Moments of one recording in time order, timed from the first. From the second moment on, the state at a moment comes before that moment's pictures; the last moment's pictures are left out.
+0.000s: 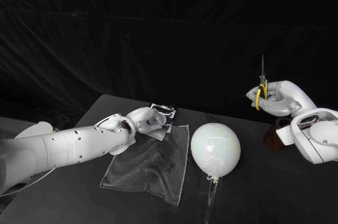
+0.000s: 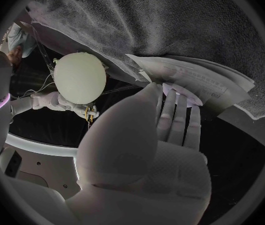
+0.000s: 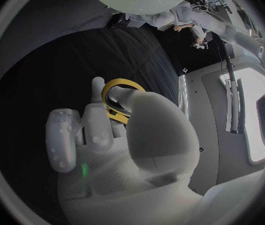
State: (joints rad) left arm 1.21 -0.85 -0.14 1.26 -1.26 -0.47 0.13; left_hand 1.72 -0.07 0.30 0.28 0.05 0.94 0.18 0.40 0.21 0.95 0.17 0.08 0.06 0.76 0.17 0.19 0.23 0.17 0.43 0.29 0.20 0.06; right arm 1.43 -0.86 -0.16 1.50 -0.82 -0.63 0.10; right_hand 1.28 -0.01 0.65 0.13 0.05 0.96 0.09 0.34 0.54 1.12 0.16 0.56 0.50 1.47 -0.06 1.30 1.00 0.03 1.46 0.05 1.49 1.31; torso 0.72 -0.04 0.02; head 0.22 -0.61
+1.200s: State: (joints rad) left arm 1.20 -0.93 -0.14 1.37 -1.23 -0.57 0.23; left_hand 1.52 -0.24 0.04 0.30 0.05 0.76 0.17 0.25 0.15 0.71 0.16 0.05 0.05 0.43 0.16 0.05 0.12 0.08 0.20 0.30 0.08 0.03; right arm 1.43 -0.86 -0.16 1.49 -0.82 -0.63 0.10; right_hand 1.28 -0.01 0.65 0.13 0.05 0.96 0.09 0.34 0.54 1.12 0.16 0.56 0.50 1.47 -0.06 1.30 1.00 0.03 1.46 0.05 1.49 1.31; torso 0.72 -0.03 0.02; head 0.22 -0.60
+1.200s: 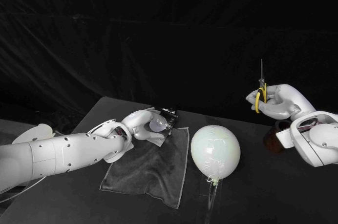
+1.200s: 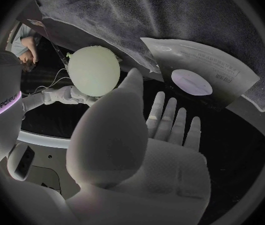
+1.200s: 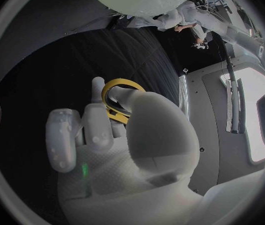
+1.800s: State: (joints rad) left arm 1.19 -0.87 -0.15 1.30 -1.32 -0.53 0.07; left_hand 1.26 -0.30 -0.21 0.31 0.06 0.38 0.15 0.10 0.07 0.30 0.11 0.03 0.03 0.23 0.13 0.03 0.07 0.07 0.18 0.27 0.07 0.03; right arm 1.43 -0.86 -0.16 1.50 -0.82 -0.62 0.10; right_hand 1.28 -0.01 0.65 0.13 0.05 0.95 0.10 0.34 0.54 1.12 0.16 0.57 0.50 1.46 -0.06 1.30 1.00 0.03 1.46 0.05 1.49 1.31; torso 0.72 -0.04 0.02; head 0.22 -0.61
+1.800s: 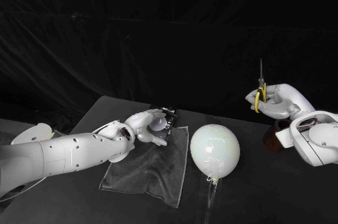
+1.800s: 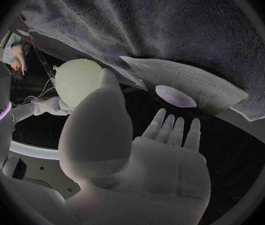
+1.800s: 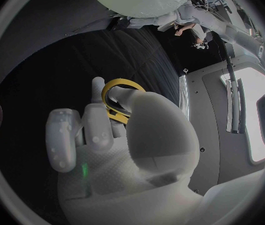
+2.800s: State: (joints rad) left arm 1.18 -0.92 -0.15 1.38 -1.40 -0.40 -0.03; left_hand 1.14 -0.28 -0.20 0.30 0.07 0.41 0.16 0.11 0.09 0.33 0.13 0.03 0.04 0.24 0.12 0.03 0.07 0.10 0.17 0.26 0.06 0.03; right arm 1.42 -0.86 -0.16 1.50 -0.82 -0.62 0.10; right_hand 1.28 -0.01 0.65 0.13 0.05 0.96 0.09 0.34 0.54 1.12 0.16 0.56 0.50 1.46 -0.06 1.30 1.00 0.03 1.46 0.05 1.49 1.31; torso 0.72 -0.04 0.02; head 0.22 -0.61
